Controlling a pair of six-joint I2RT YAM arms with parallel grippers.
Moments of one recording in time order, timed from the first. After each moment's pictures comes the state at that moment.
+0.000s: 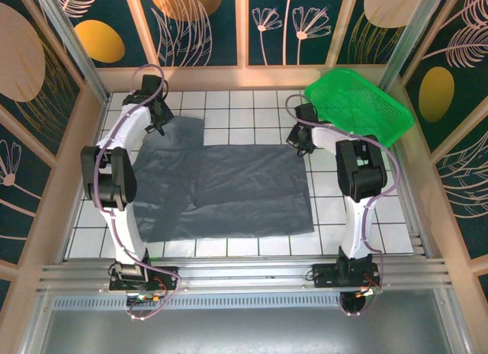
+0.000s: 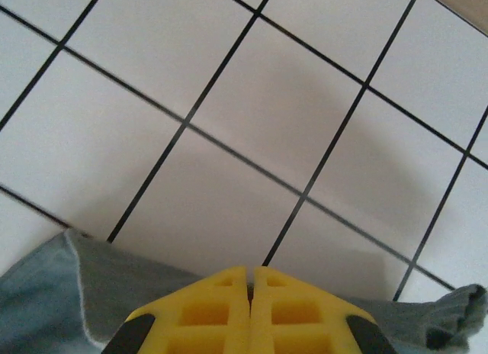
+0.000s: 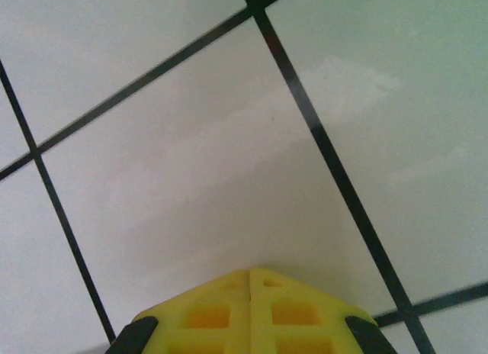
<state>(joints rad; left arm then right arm) -0.09 1.98 1.69 -0.74 -0.19 -0.65 0.27 2.08 1.40 -0.37 0.07 0.70</state>
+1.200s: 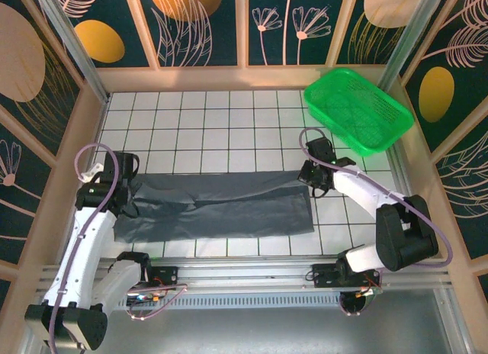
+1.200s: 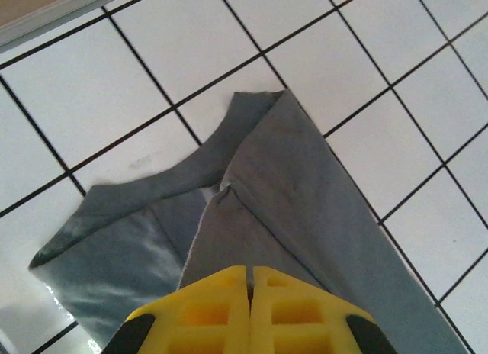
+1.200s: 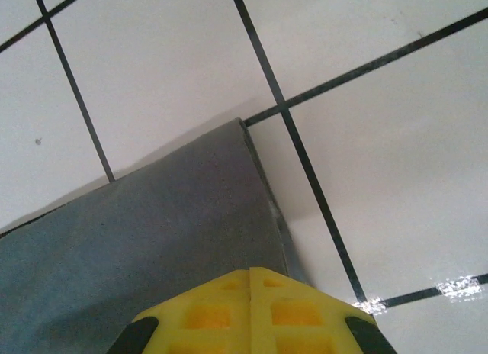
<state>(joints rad) -0.09 0.89 0.89 -1.06 -0.37 -1.03 0.36 1.40 0.82 -0.52 0.06 0.73</state>
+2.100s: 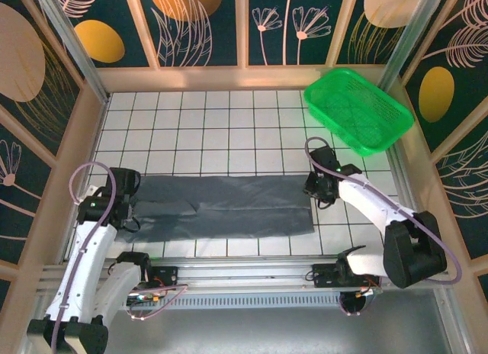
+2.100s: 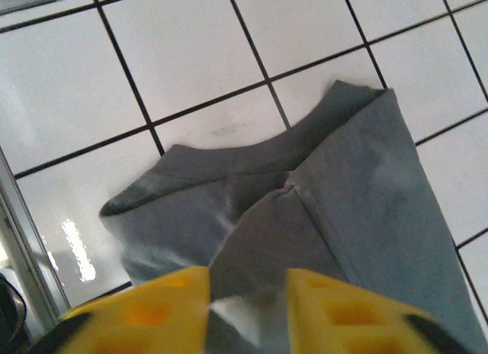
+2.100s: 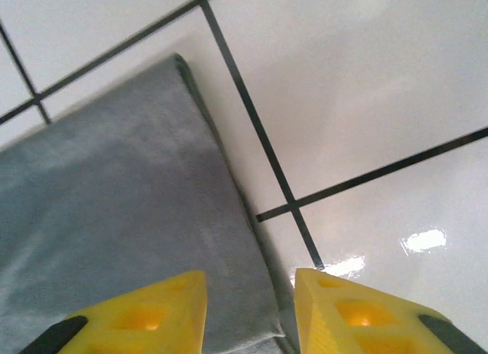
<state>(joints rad) -0.09 0.78 0.78 -1.17 -0.43 -1.23 0.37 1.28 0.77 -0.70 0.06 0.75</state>
